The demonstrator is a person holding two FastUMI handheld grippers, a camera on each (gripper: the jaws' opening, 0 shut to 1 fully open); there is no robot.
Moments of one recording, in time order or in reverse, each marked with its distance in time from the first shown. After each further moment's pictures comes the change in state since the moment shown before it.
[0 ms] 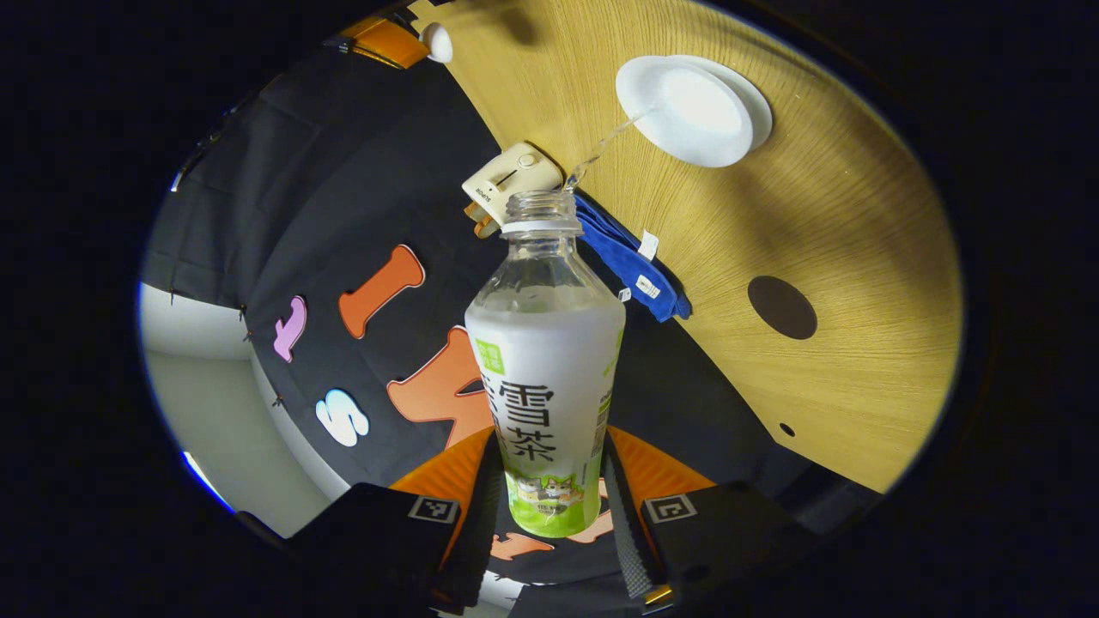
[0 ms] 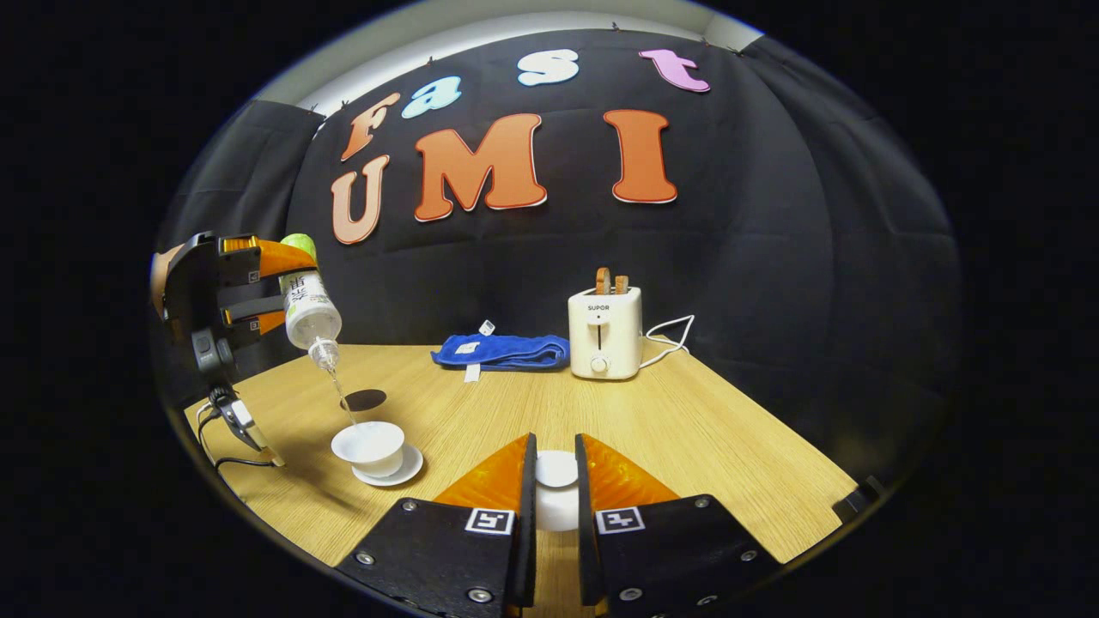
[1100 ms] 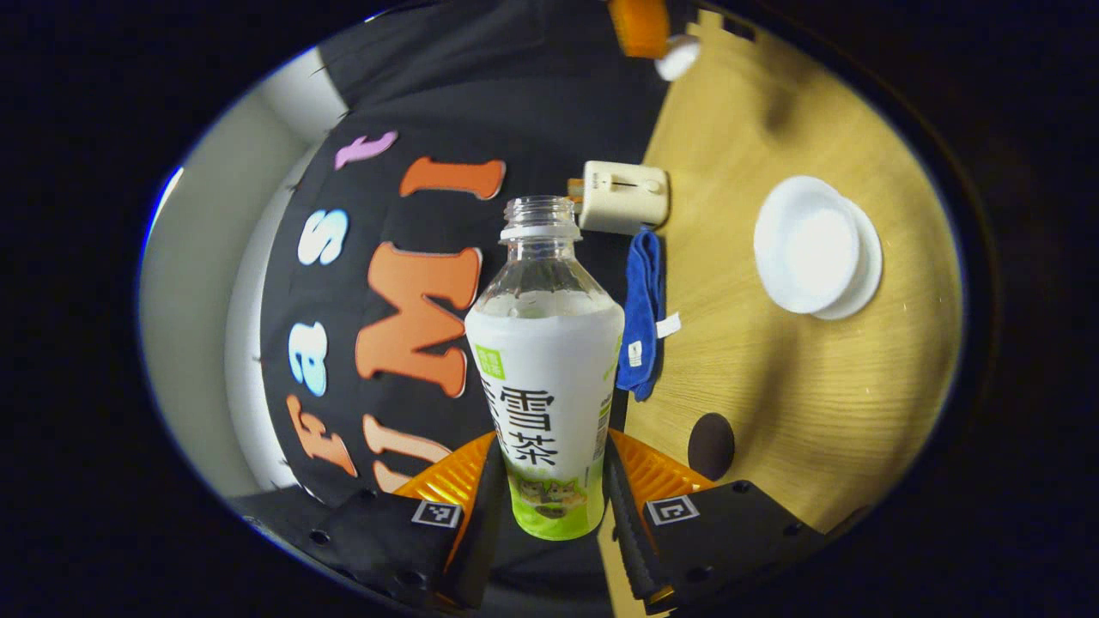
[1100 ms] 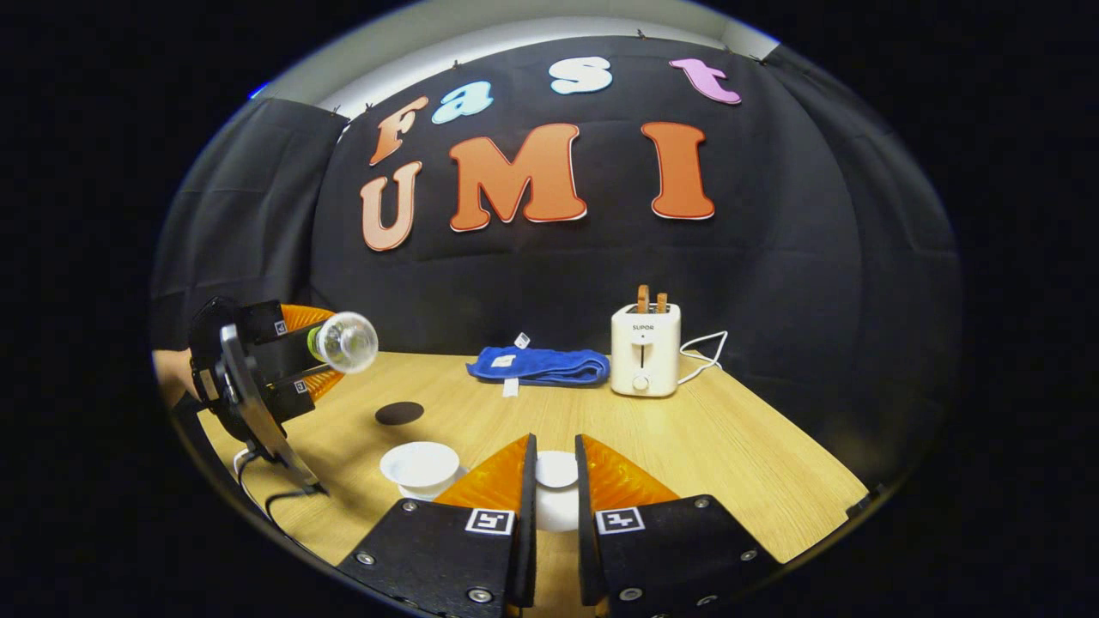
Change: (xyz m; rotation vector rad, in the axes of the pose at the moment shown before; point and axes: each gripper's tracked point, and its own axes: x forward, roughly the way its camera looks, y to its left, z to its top) left arm -0.004 -0.048 -0.010 -0.958 0.036 0.043; right arm -0.002 0.057 0.030 -0.019 -0.038 0.088
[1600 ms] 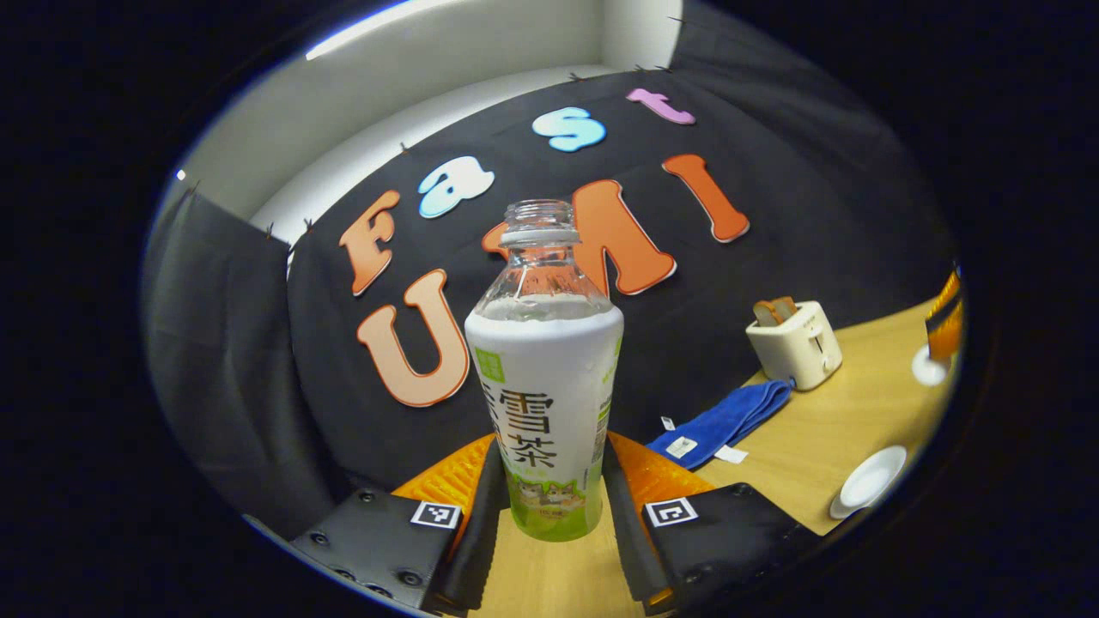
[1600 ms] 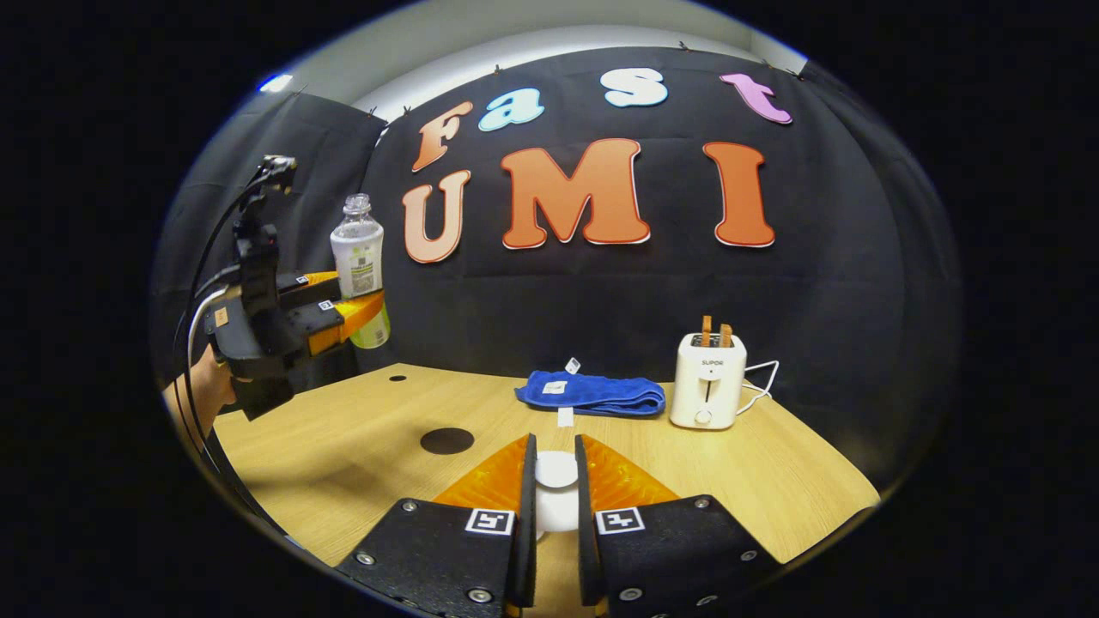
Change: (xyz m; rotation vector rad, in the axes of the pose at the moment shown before) left arm 0.021 0.114 -0.049 -0.903 -0.013 0.189; right arm 0.029 0.080 0.031 -0.052 -0.045 0.109
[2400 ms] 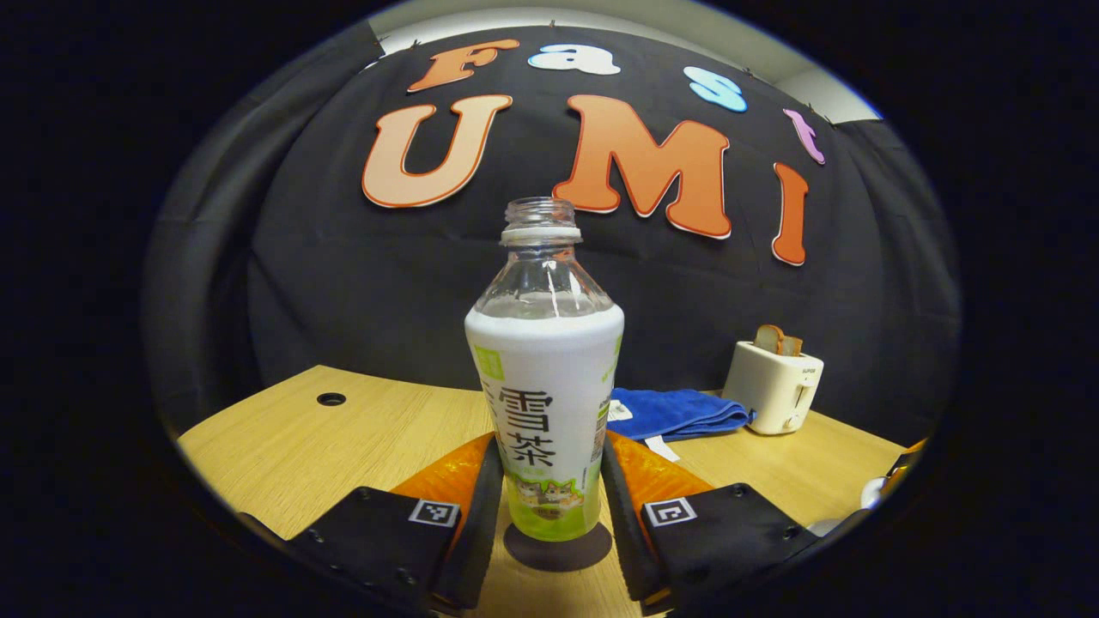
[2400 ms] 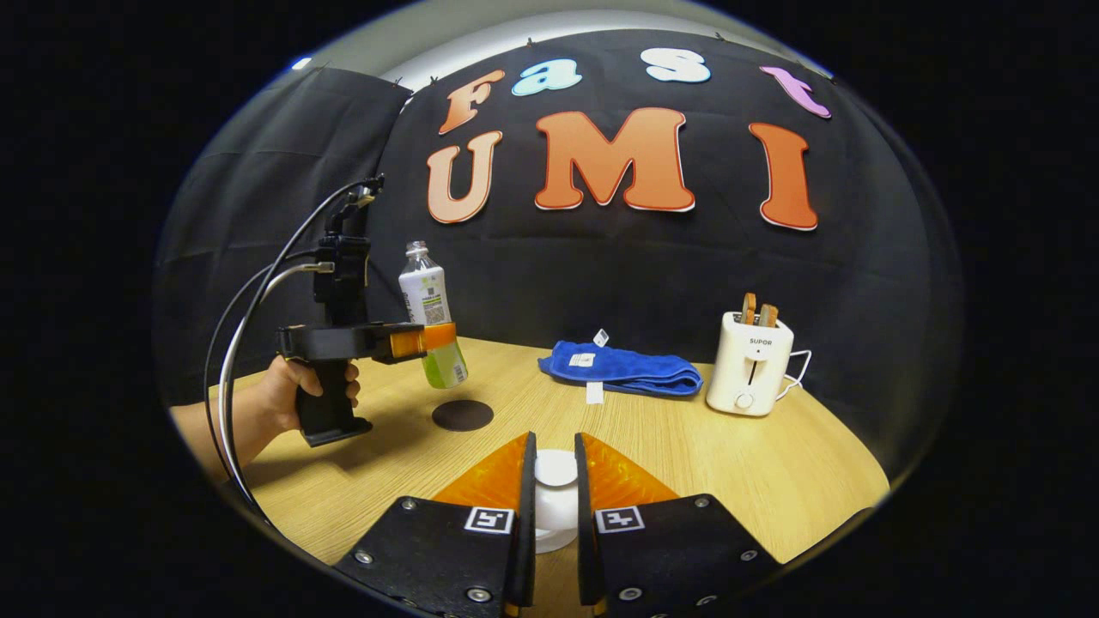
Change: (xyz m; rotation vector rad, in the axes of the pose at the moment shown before) left arm 0.056 -0.059 -0.165 -0.508 0.306 -0.110; right arm 0.034 0.030 -0.046 -0.045 0.105 0.059
